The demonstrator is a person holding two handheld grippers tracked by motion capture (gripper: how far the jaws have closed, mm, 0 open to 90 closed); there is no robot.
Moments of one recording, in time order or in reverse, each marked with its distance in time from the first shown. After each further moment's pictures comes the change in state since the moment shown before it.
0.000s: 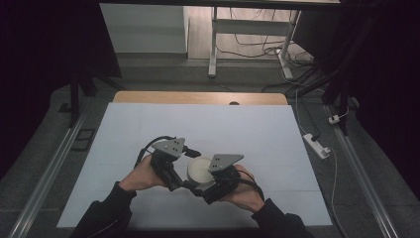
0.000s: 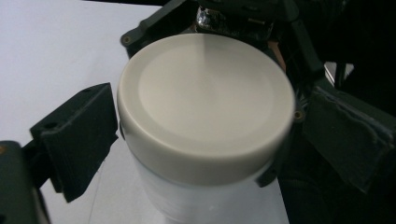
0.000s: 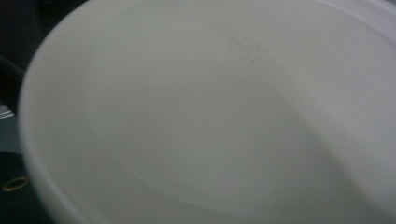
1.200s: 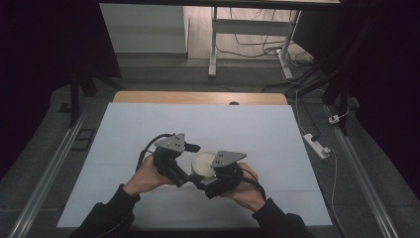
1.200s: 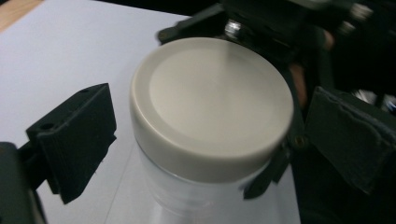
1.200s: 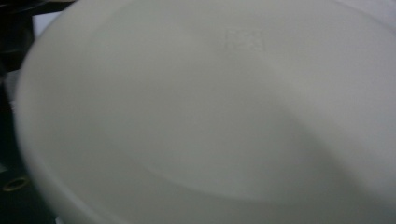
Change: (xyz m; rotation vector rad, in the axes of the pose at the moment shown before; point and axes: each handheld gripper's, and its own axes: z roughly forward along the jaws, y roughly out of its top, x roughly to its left) left arm -0.001 0.005 -0.002 -0.047 0.141 -0.098; right arm -0.009 -0.002 -0.004 0.001 -0.118 0.028
